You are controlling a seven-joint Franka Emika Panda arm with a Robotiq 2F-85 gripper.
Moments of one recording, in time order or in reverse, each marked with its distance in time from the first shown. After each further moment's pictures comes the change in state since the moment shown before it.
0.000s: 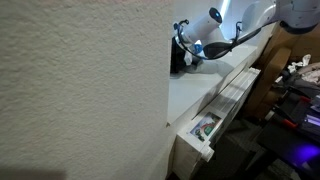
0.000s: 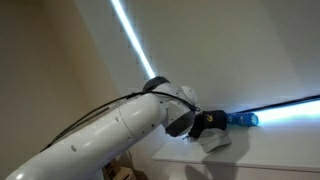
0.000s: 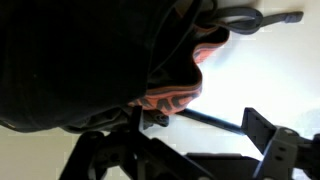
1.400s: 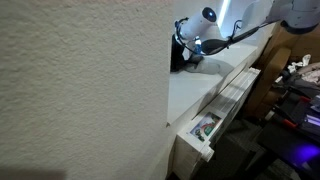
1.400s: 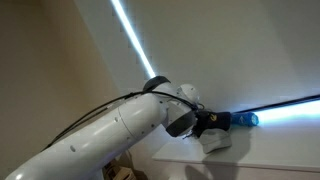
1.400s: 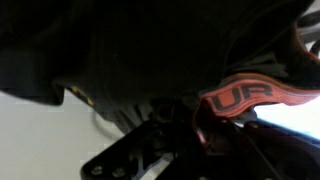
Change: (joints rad) arm -0.015 0.002 -0.003 0.101 -0.039 -0.077 0.030
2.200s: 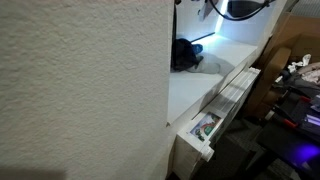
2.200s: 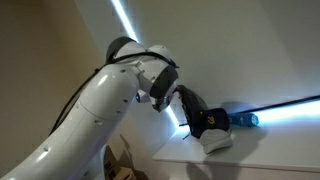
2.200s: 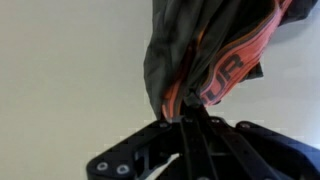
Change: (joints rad) arm -0.272 0.385 0.280 -0.483 -0.295 -0.251 0.281
